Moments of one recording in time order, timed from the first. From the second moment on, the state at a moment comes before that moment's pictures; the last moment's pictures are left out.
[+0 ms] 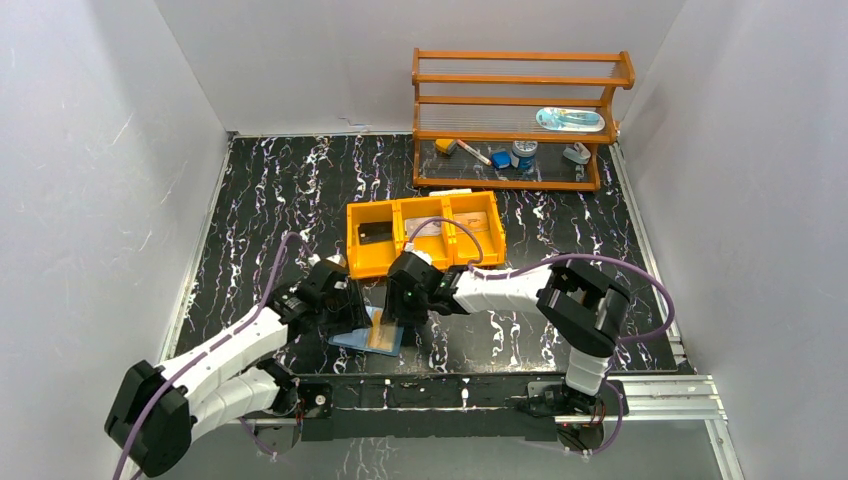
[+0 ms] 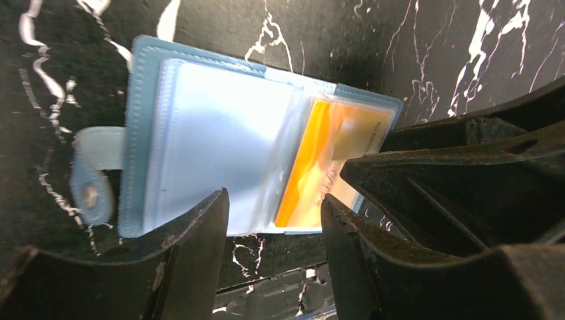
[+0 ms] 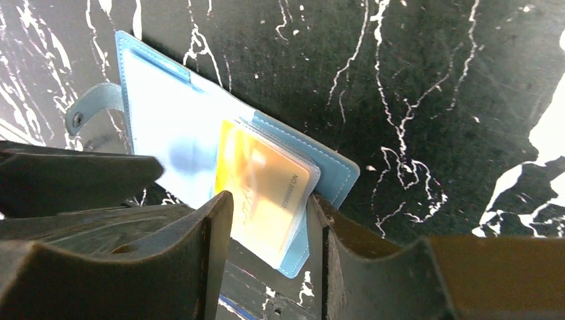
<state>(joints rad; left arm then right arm) -0.63 0.99 0.48 -0.55 0.05 -0.80 1.11 1.78 1.02 -0.18 -0.04 1.07</state>
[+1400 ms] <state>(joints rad) -0.63 0.99 0.45 -0.49 0.10 -0.82 1.09 1.77 0.98 -0.19 -0.07 1.02</state>
